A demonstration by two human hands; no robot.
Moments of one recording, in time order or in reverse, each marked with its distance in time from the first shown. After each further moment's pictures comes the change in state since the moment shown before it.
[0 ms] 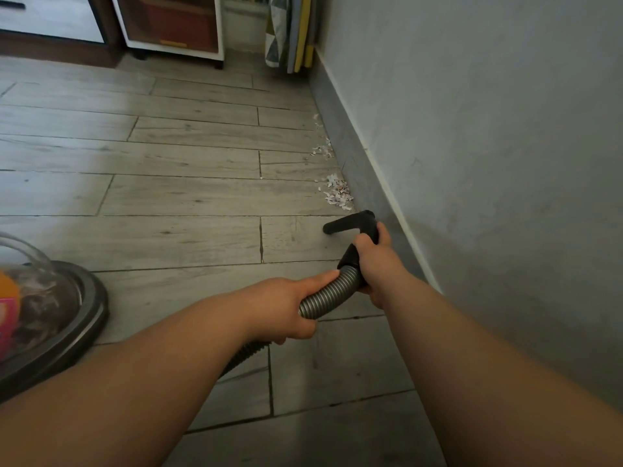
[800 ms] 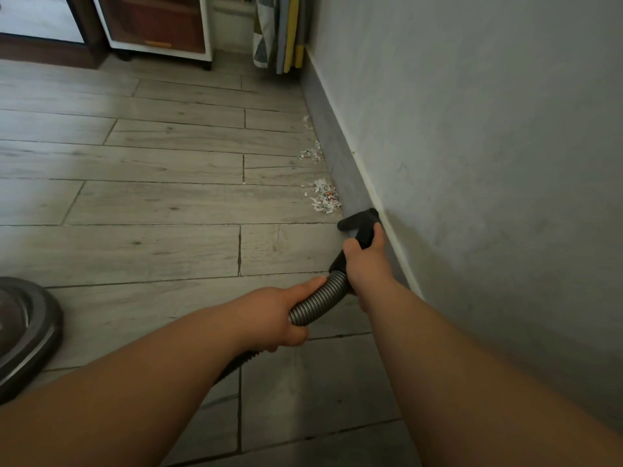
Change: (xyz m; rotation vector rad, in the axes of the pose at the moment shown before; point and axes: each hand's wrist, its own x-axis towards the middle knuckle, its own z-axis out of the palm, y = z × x) left_hand 0.059 0.010 0.007 -0.017 0.031 -0.071; right_hand 0.048 -0.006 -0.018 -0.116 0.058 -0.059
